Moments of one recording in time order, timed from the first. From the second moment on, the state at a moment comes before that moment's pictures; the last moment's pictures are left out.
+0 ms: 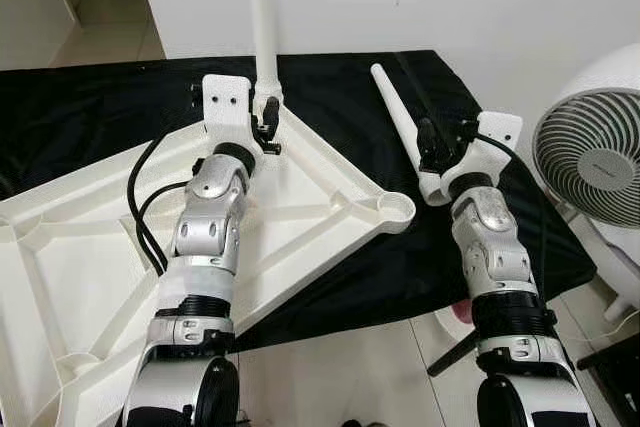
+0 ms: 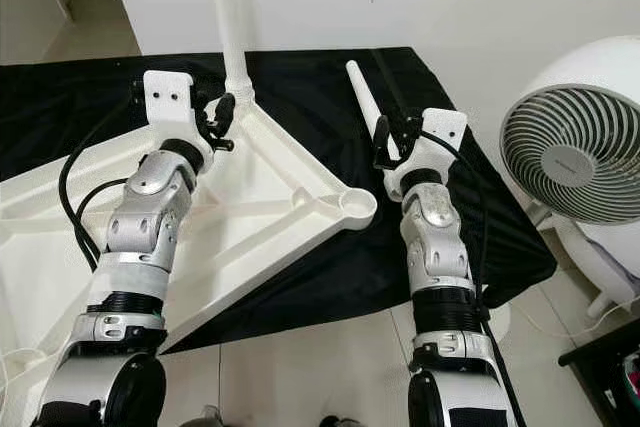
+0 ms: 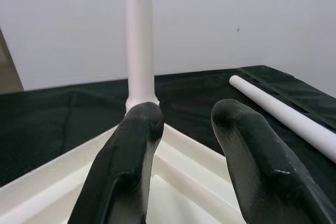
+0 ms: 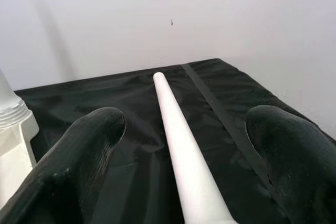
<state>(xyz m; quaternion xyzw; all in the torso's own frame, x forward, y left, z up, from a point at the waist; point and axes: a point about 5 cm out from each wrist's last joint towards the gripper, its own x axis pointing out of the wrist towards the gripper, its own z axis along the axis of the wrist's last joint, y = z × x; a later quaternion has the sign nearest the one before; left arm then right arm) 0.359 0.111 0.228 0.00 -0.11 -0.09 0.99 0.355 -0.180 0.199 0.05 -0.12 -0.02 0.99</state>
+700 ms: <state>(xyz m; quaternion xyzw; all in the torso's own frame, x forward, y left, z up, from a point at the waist) 0.335 0.097 0.211 0.03 -0.09 -0.12 0.99 0.368 -0.195 0.196 0.05 -0.06 -0.03 1.00</state>
